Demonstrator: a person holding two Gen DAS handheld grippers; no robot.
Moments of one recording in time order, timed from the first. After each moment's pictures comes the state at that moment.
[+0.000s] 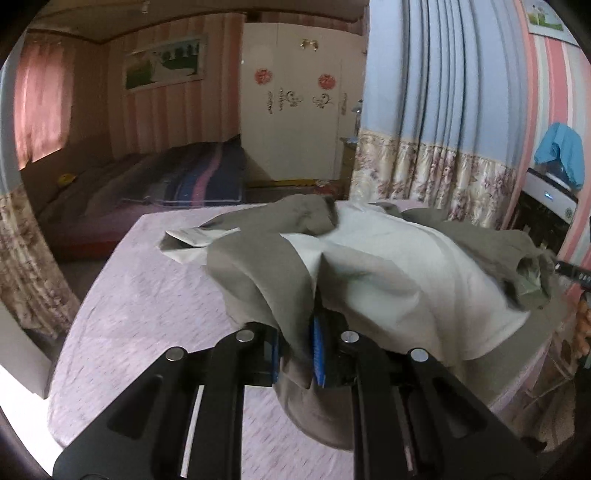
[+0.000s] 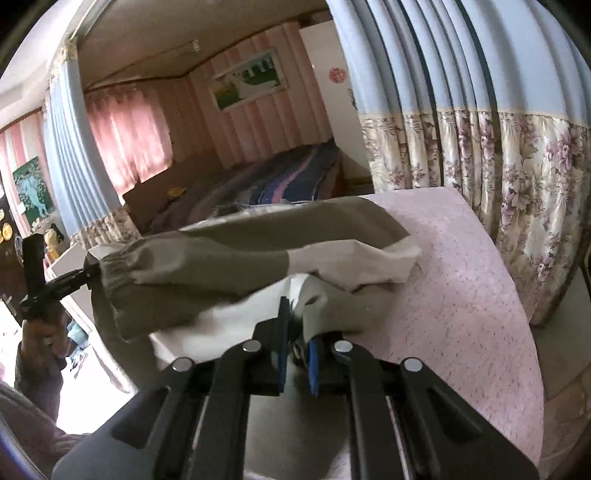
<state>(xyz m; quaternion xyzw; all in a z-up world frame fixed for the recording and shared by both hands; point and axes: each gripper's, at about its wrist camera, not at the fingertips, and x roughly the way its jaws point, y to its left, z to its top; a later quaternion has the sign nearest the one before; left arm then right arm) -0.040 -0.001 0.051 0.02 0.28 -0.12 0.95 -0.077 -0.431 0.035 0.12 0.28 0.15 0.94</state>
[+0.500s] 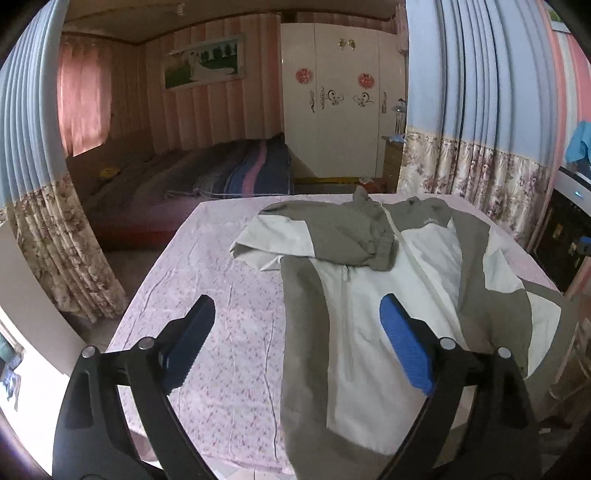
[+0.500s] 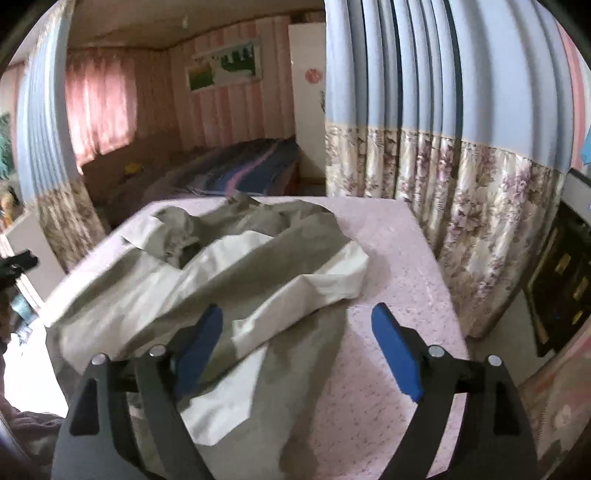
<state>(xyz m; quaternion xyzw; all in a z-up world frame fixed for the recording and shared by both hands) -0.069 0.054 0.056 0.03 0.28 -0.04 0.96 -0.095 -0.430 0.052 0.02 0.30 0.04 0.95</state>
